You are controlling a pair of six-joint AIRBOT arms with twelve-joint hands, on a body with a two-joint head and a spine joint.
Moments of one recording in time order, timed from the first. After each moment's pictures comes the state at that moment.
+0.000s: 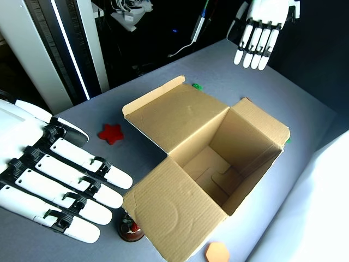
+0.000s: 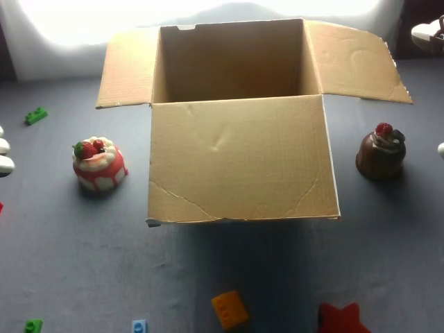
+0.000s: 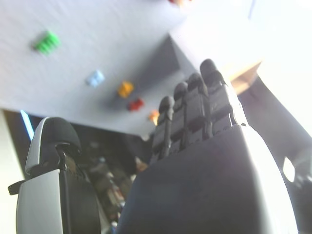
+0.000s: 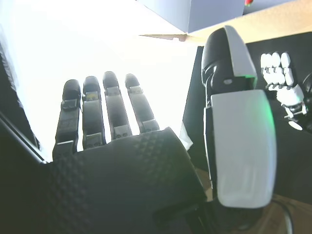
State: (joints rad) left arm 0.16 -0.55 1.39 1.87 -1.10 -0.42; right arm -0.20 -0.52 0.73 0.39 0.31 -1.42
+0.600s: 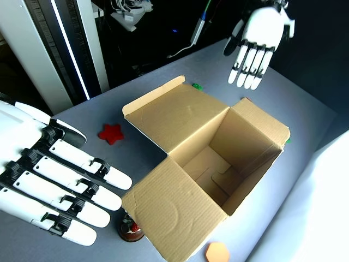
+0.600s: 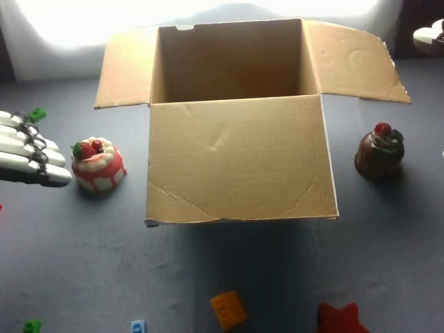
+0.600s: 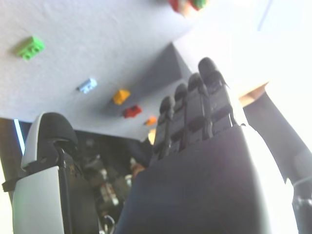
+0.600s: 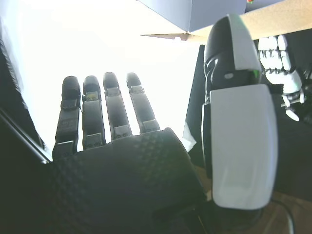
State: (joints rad) left arm 0.43 -0.72 1.45 1.61 -0.98 -0.37; right arm -0.21 -0.52 0.73 0.44 0.31 -1.42
